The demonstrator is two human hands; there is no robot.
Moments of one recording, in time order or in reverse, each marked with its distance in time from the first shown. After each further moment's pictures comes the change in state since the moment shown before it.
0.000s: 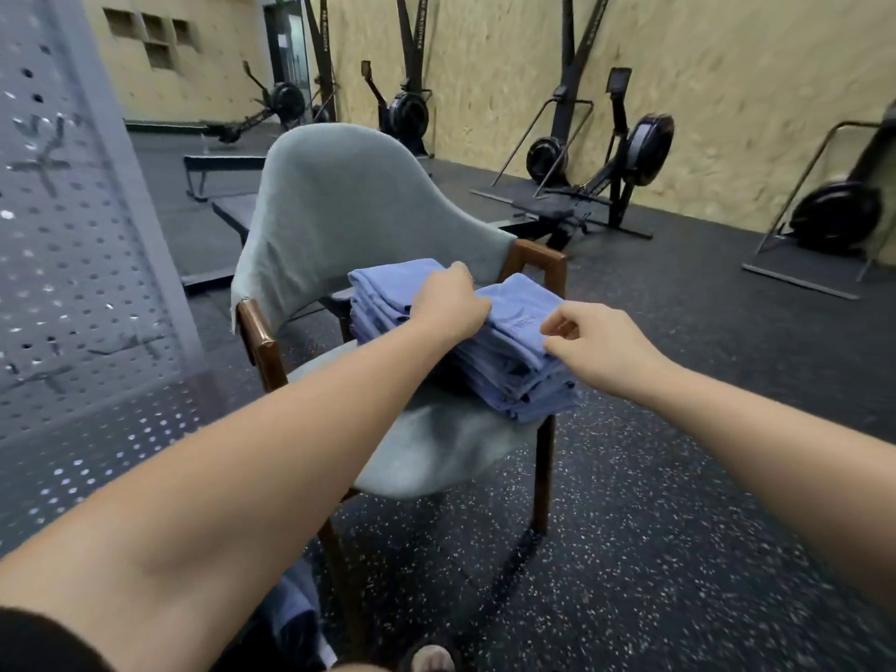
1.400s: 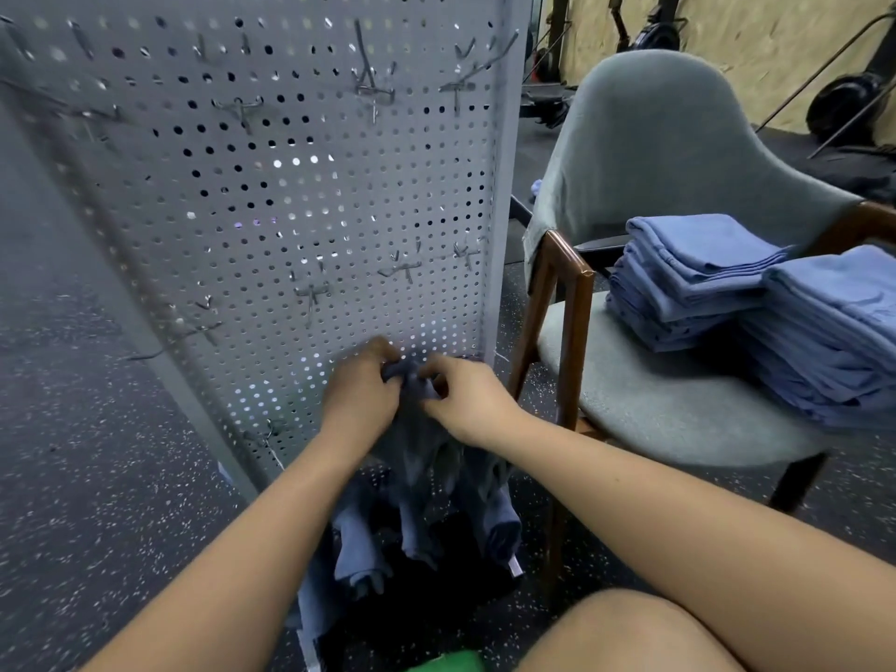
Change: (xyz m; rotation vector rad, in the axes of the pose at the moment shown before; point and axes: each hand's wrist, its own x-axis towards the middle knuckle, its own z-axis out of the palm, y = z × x) left_hand -0.280 -0.317 -0.160 0.113 0.381 -0.541; right_hand -0.096 -0.306 0.282 0.282 -0.522 -0.455
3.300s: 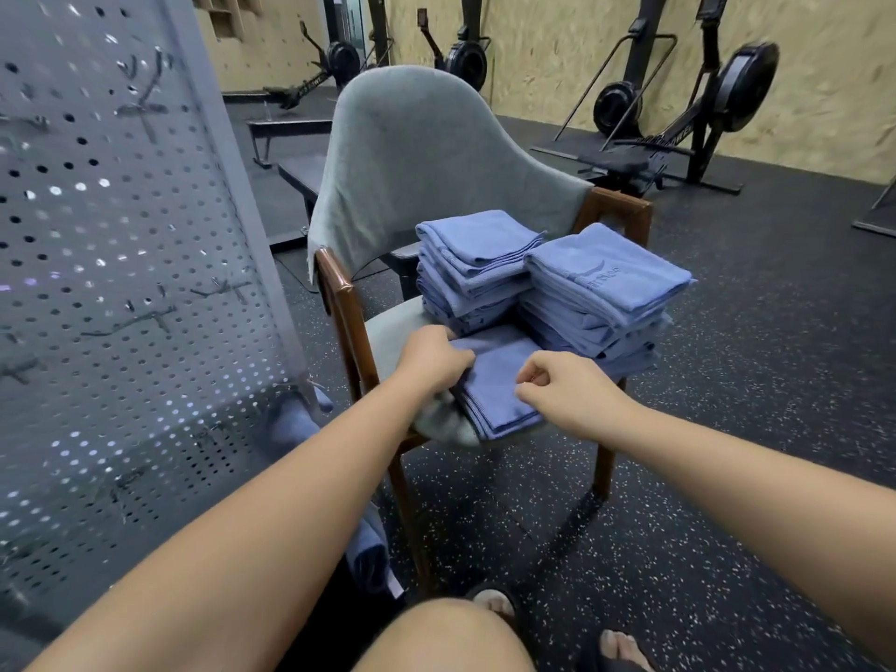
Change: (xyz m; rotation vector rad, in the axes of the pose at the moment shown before) left_hand -0.007 0.258 0.181 -0.156 -0.518 0.198; right_hand -0.154 0.179 -0.197 -0.078 0.252 0.485
